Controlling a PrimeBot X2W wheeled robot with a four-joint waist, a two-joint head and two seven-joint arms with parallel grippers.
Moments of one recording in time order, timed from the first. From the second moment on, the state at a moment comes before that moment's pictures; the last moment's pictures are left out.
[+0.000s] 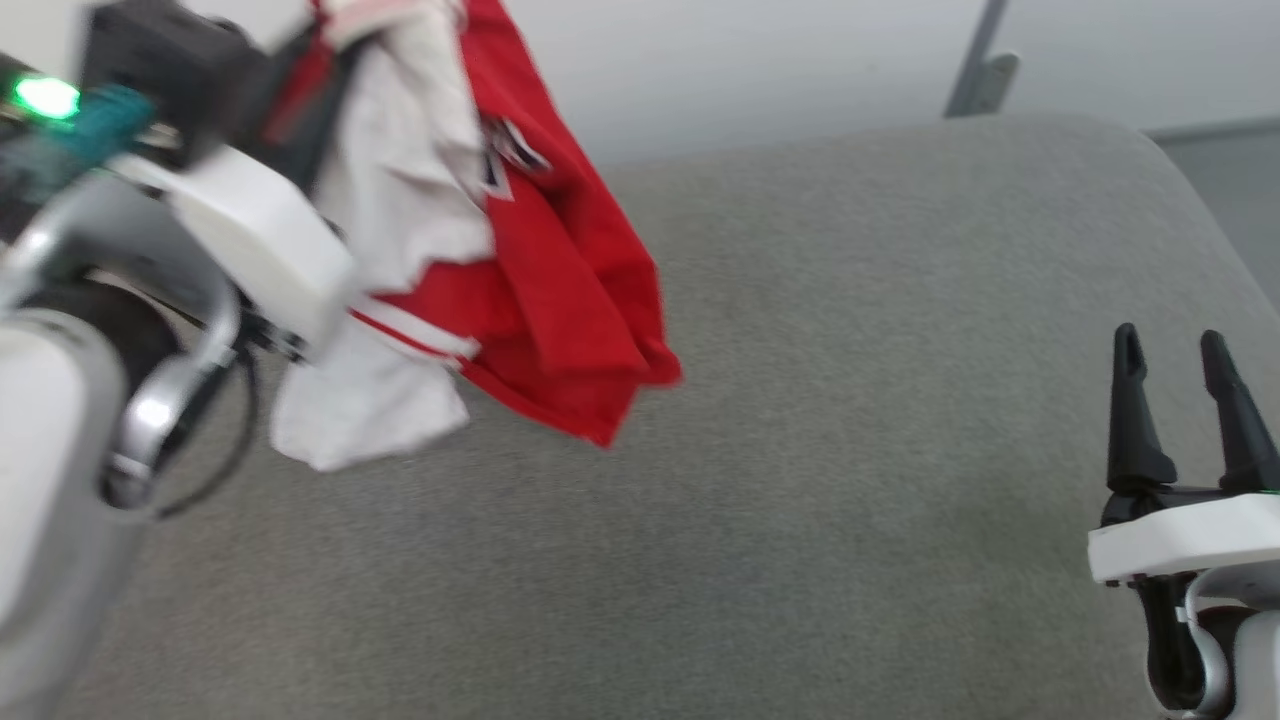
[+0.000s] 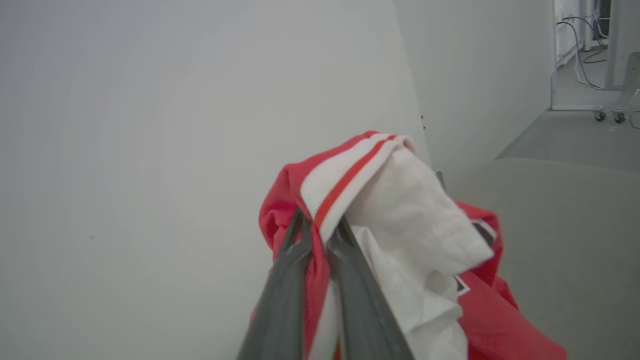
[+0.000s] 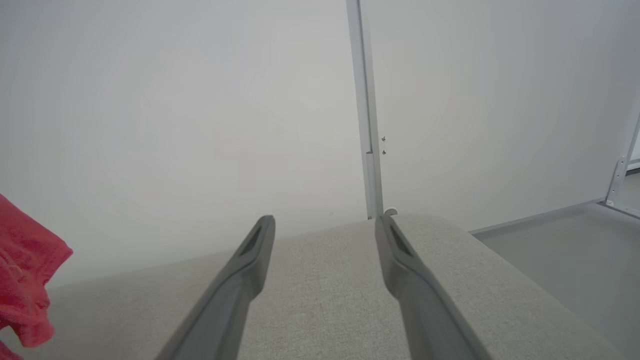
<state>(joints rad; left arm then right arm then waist) -0.77 0.65 -0.43 -0.20 -0.47 -0.01 0.45 -0.12 -0.06 -0.19 -0.01 0.27 0.13 -0.07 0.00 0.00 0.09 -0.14</state>
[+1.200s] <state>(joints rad) -0.74 0.38 -0.83 0.56 -0.69 -0.12 0.52 -0.25 -0.05 0.05 0.21 0.34 0.13 -0.19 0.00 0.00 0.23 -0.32</state>
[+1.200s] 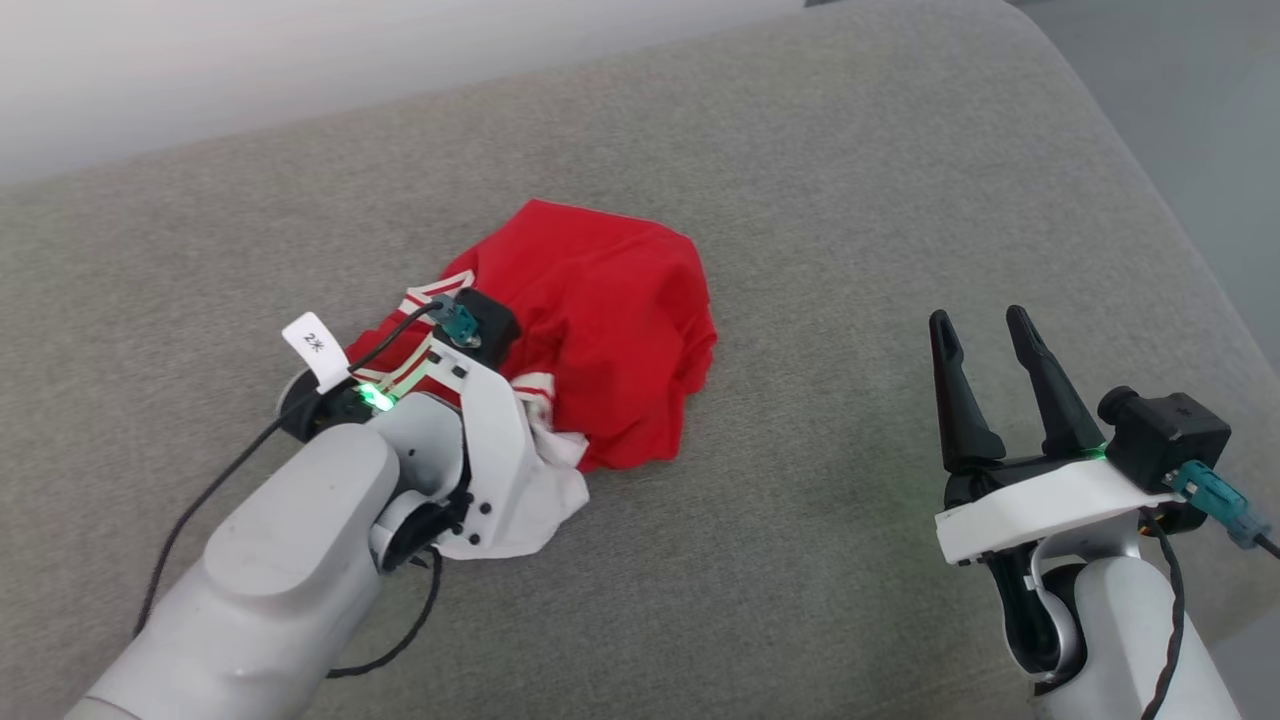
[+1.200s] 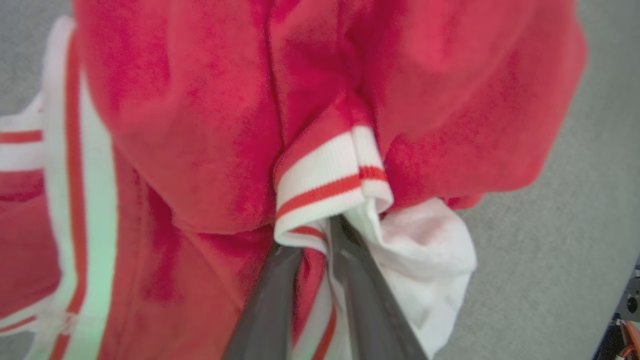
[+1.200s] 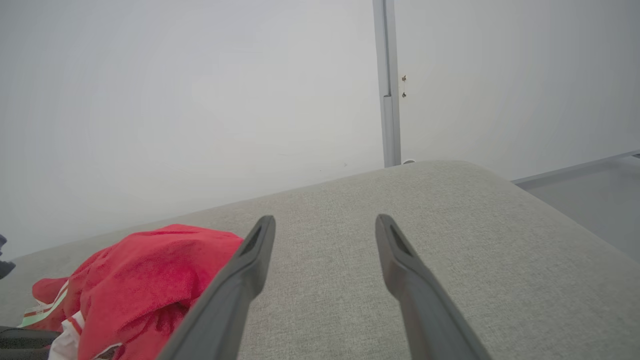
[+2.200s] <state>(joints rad) -0.48 0.60 -0.62 0.20 -0.75 0.03 -0.09 -0.14 -0.12 -0.06 0.15 0.30 0.13 -0.16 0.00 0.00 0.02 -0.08</state>
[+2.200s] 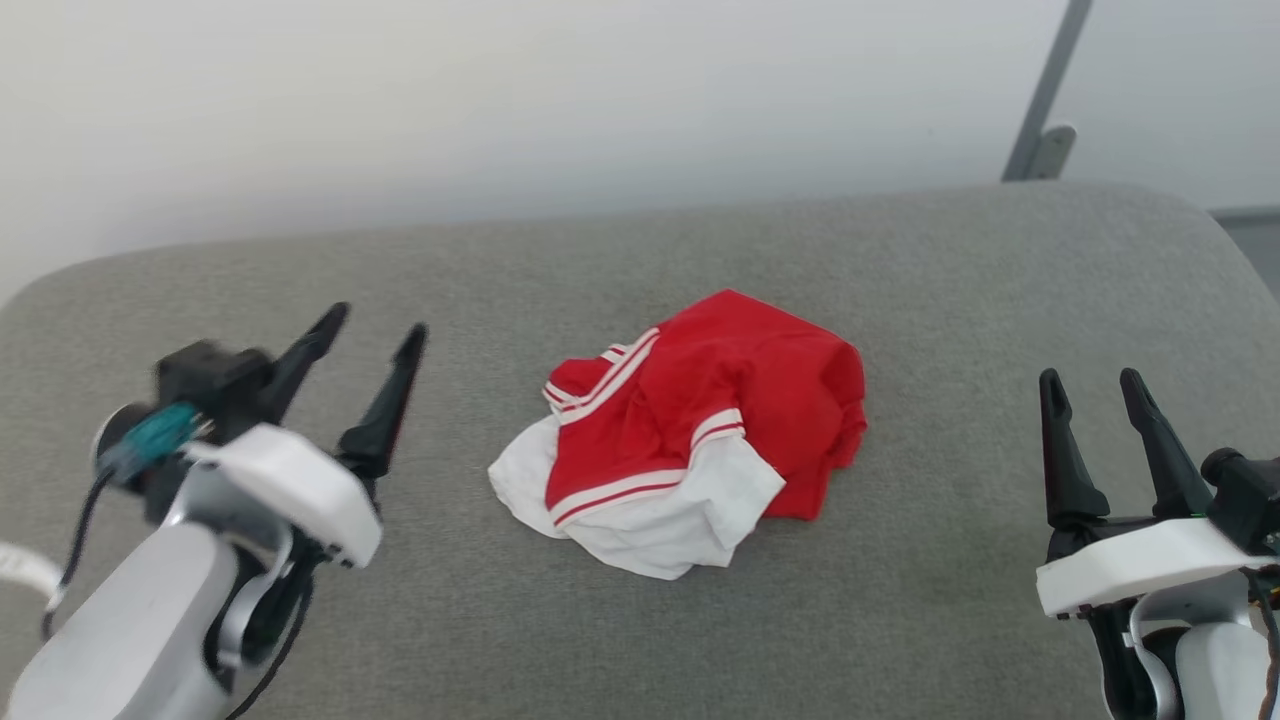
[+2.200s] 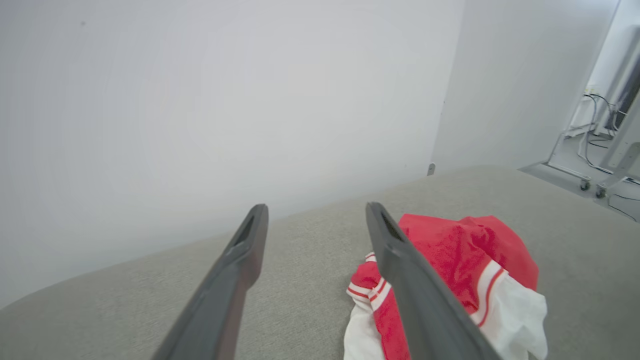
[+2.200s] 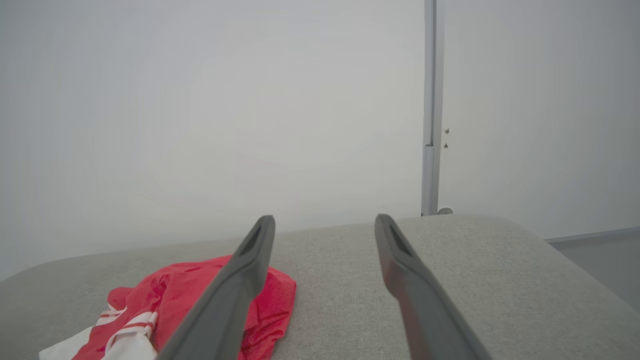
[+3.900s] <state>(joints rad) 0.14 0.33 -0.08 0.05 -0.46 -0.04 -0.26 -0.03 -0.07 -0.07 0.13 0.28 0.13 -0.14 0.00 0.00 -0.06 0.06</state>
